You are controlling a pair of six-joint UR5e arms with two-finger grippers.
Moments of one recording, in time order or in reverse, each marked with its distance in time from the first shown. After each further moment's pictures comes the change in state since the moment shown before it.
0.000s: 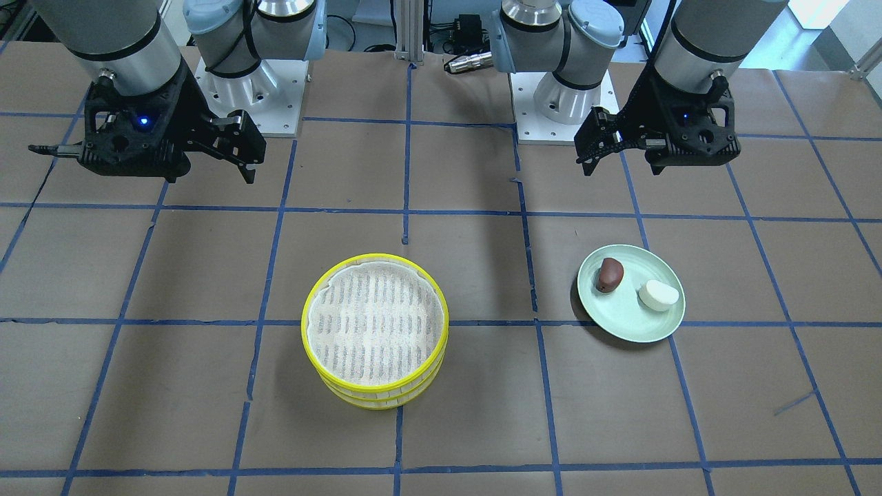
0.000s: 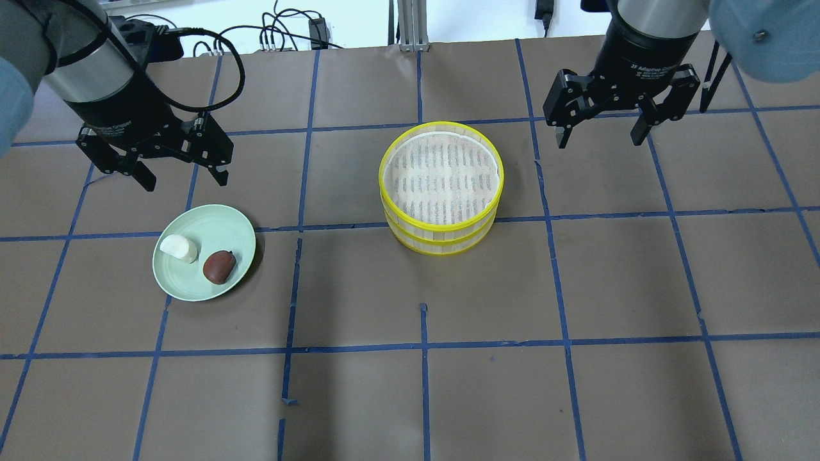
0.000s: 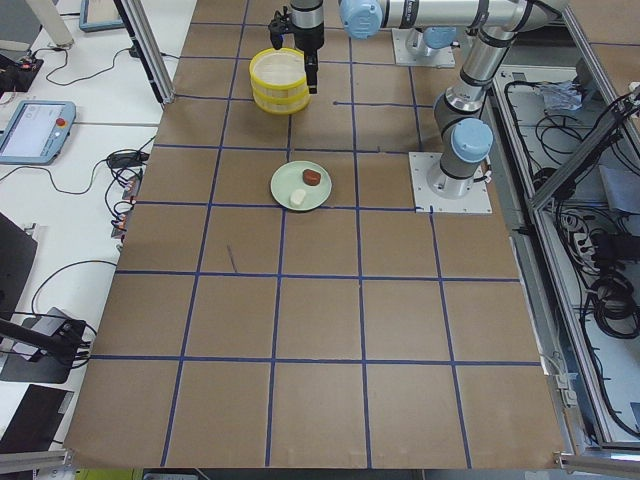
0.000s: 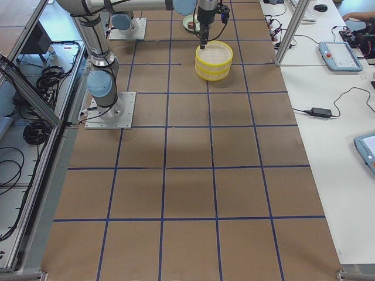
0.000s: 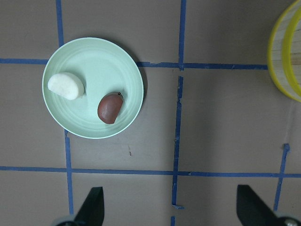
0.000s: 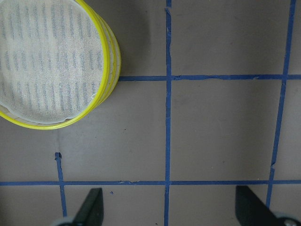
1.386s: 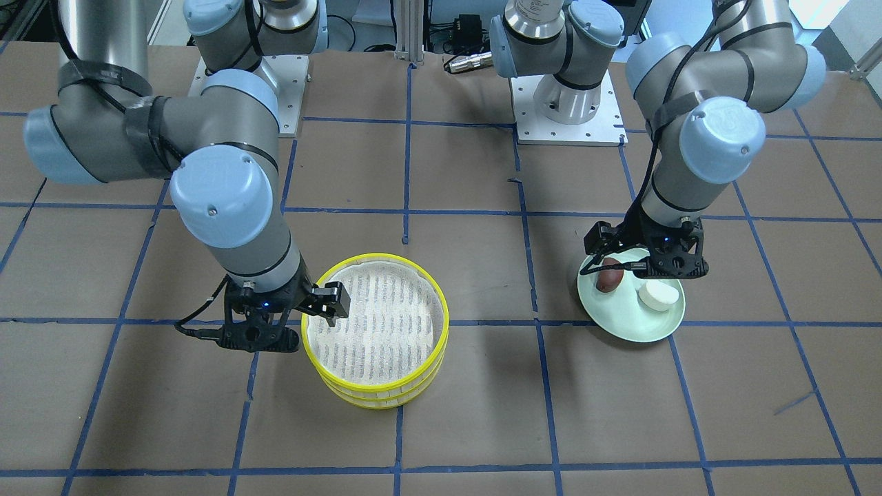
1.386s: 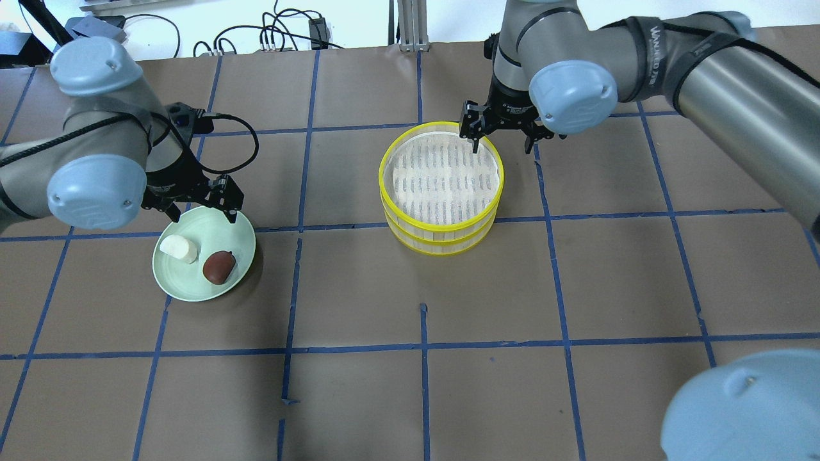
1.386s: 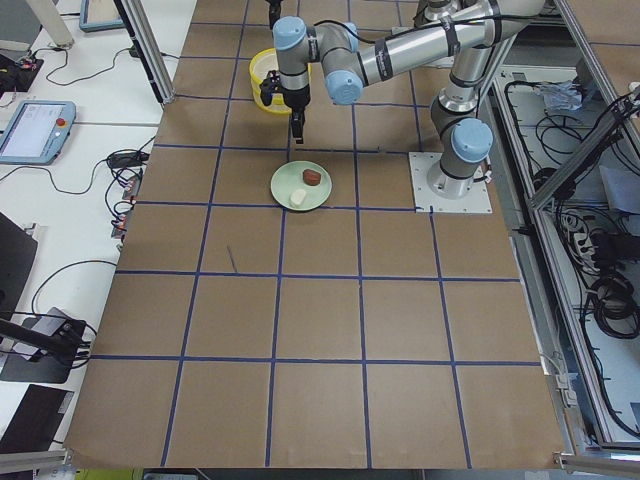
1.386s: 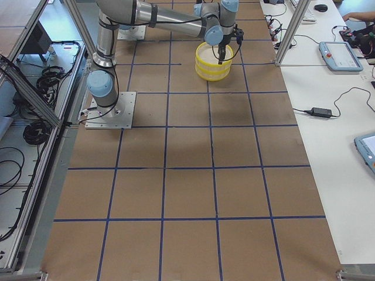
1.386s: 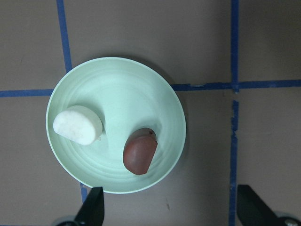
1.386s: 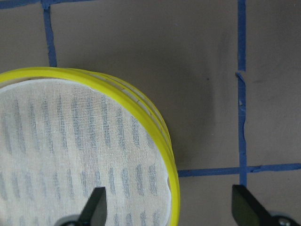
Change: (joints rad) left arm 0.089 -0.195 -0.301 0.509 0.084 0.148; right arm 0.130 0.364 0.030 -0.448 0.017 0.198
